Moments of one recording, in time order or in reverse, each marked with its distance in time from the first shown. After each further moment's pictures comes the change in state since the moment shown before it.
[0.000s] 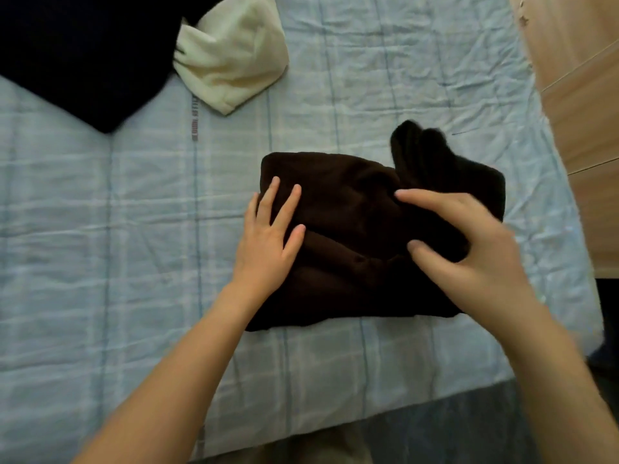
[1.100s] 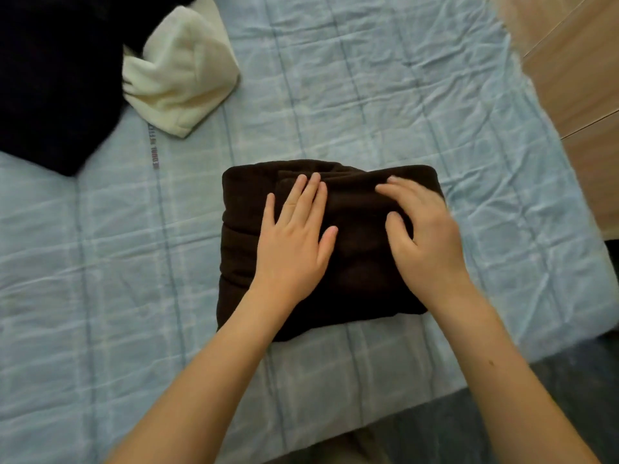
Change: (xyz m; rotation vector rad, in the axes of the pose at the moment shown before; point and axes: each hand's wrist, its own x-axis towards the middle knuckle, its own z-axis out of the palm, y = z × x) left_hand 0.023 0.092 0.016 0.433 -0.127 0.225; right_hand 0.017 0.057 0.032 -0.015 0.194 0.165
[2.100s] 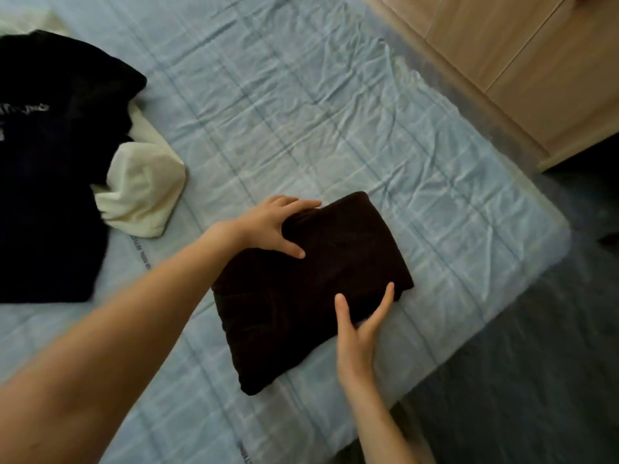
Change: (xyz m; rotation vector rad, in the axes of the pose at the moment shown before) left_hand 0.142 0.000 -0.064 -0.023 -0.736 0.452; right_hand -0.109 -0.046 0.074 0.846 0.465 0.930
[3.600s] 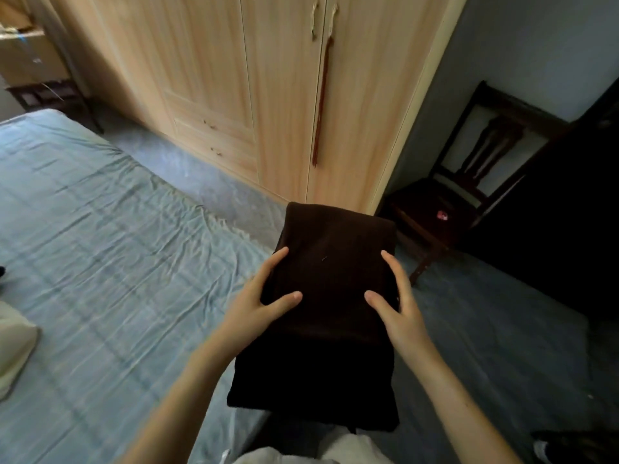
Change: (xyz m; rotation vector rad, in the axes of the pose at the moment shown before) left_hand -0.062 0.479 0.000 -0.688 0.381 0.393; right_hand -0.020 -0.261 -0.470 -0.015 -0.020 -0.533
